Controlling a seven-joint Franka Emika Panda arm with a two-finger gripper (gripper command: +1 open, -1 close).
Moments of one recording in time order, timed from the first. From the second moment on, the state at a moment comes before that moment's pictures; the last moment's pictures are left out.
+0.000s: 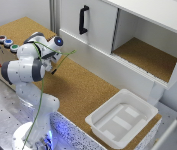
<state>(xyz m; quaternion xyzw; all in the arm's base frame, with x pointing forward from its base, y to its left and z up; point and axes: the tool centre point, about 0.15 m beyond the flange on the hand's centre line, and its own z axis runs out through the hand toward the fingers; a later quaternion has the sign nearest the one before) 0.328 0.347 0.322 -0.93 -0.12 -0.09 0.35</state>
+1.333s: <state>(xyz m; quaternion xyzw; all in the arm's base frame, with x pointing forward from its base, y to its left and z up) 0.342 0.369 0.313 -0.91 -0.15 -0.10 0.39</state>
